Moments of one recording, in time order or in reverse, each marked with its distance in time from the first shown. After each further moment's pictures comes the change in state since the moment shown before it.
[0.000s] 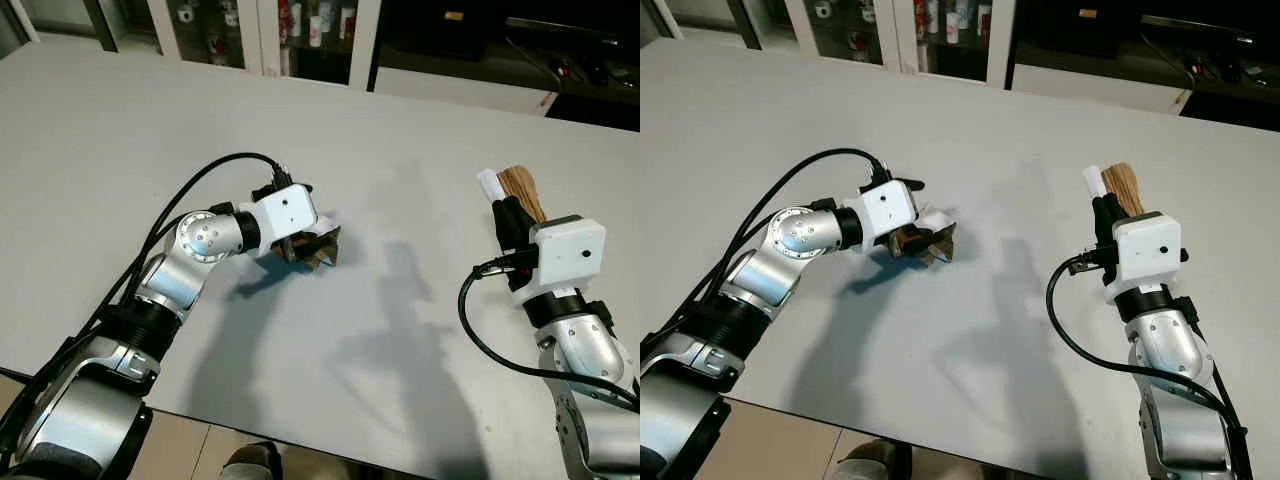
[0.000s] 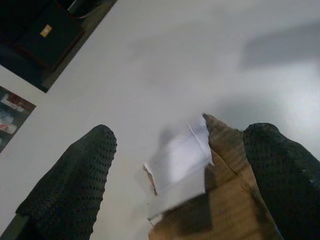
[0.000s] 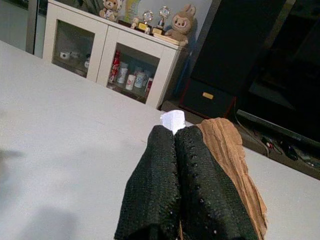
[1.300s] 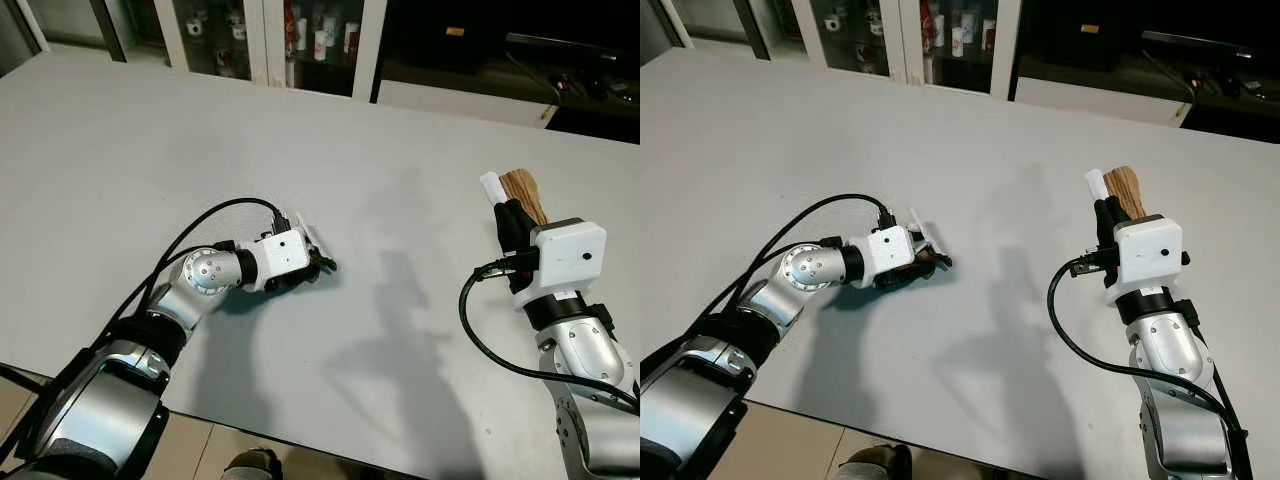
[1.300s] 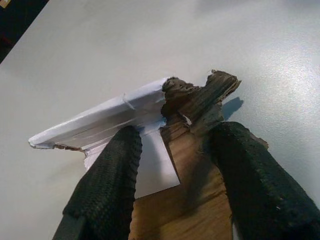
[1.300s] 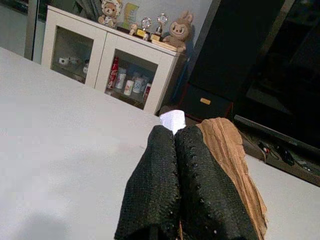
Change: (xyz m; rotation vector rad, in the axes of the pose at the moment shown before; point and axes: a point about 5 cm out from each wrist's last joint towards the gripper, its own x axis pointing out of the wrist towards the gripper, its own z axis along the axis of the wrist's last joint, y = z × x) left arm 0.006 -0.037 -0.044 -0.037 0.079 -0.100; right arm -0.002 -0.001 -0.002 -0.001 0.010 -0.011
